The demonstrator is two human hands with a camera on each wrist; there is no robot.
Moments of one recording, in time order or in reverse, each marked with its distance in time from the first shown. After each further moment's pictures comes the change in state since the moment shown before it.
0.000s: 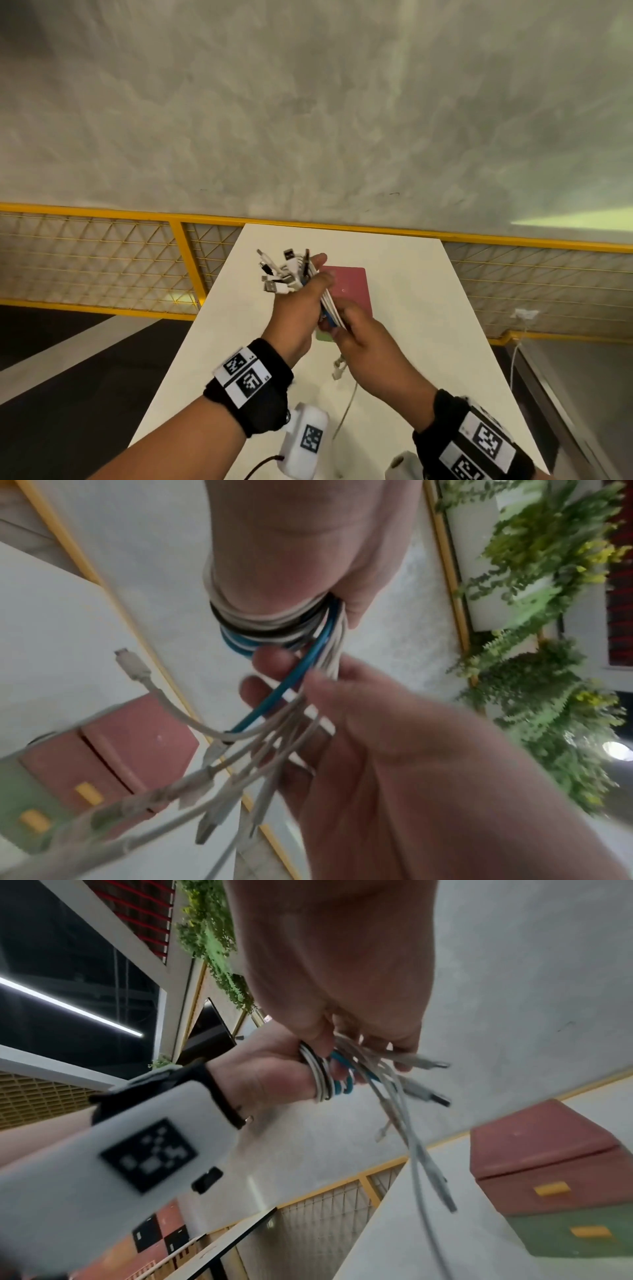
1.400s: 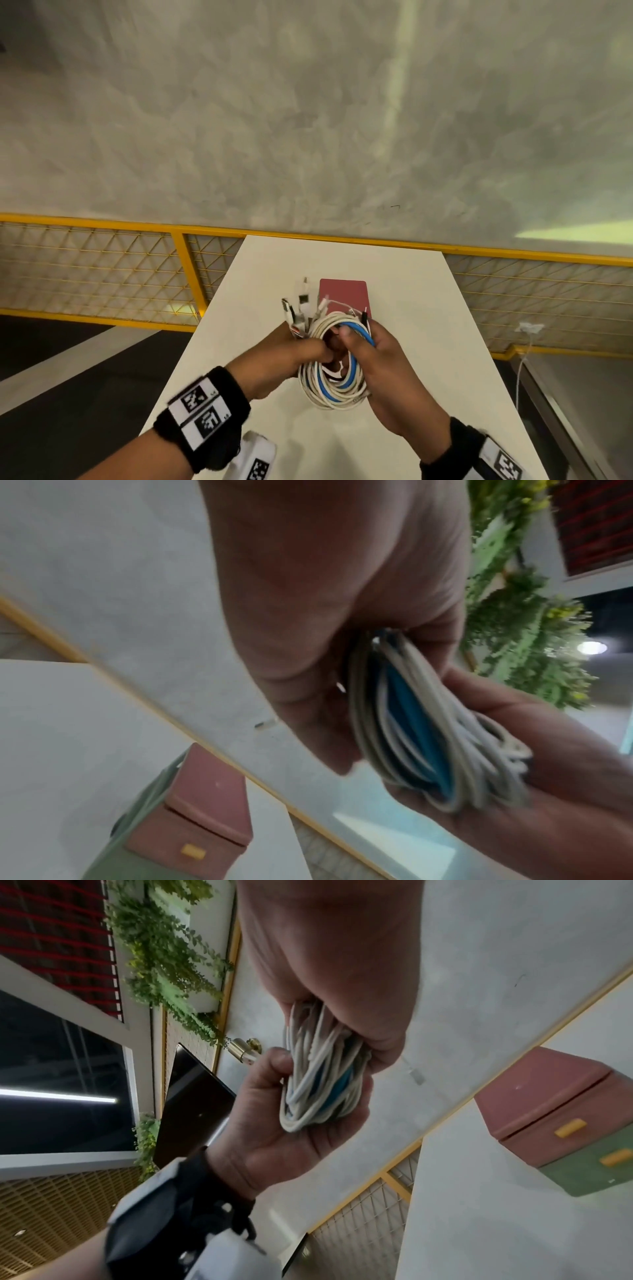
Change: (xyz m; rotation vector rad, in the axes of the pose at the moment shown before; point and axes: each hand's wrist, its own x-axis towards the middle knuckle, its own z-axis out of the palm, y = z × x) left_hand -0.015 0.009 -0.046 0.327 -0.592 -0.127; right_hand 0.000 -0.007 -0.005 0.646 0.150 0.289
